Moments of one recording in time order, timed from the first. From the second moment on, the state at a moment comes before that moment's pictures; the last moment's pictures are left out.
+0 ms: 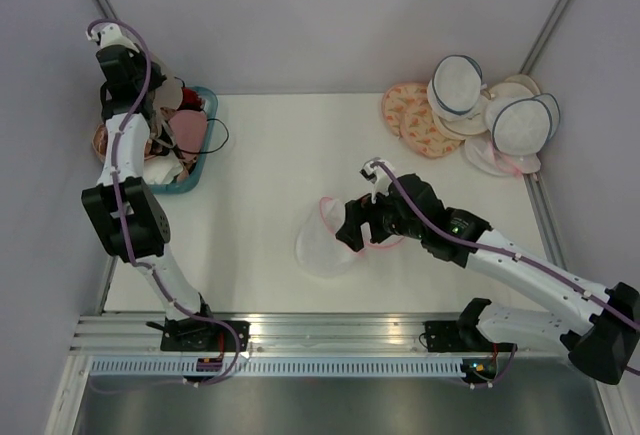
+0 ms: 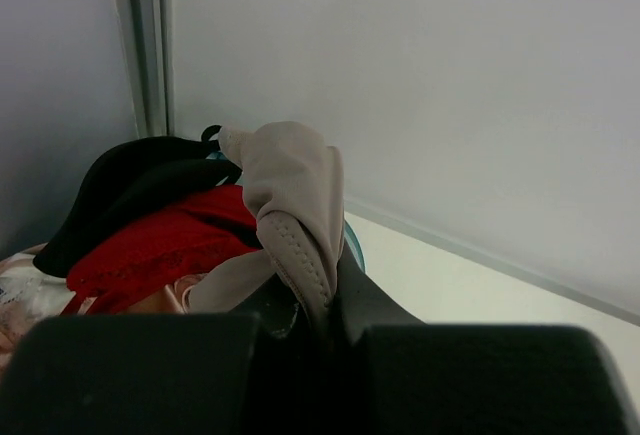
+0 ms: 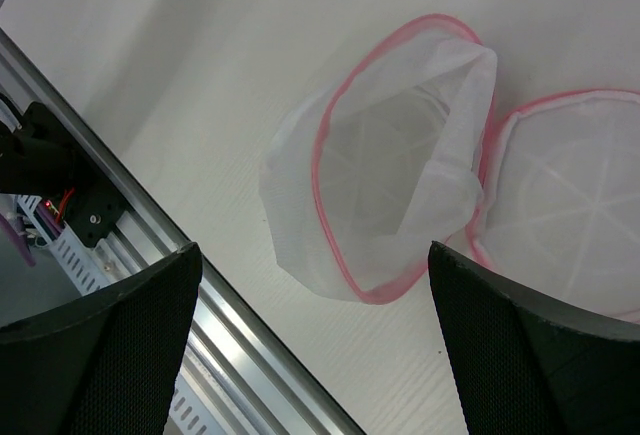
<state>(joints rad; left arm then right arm) 0.27 1.87 1.74 -0.04 0.08 -0.30 0.83 1.06 0.88 -0.38 -0.11 0.37</state>
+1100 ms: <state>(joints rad) 0.48 2.05 1.48 0.34 0.04 -0.51 0.81 1.25 0.89 -0.38 -0.12 0.36</state>
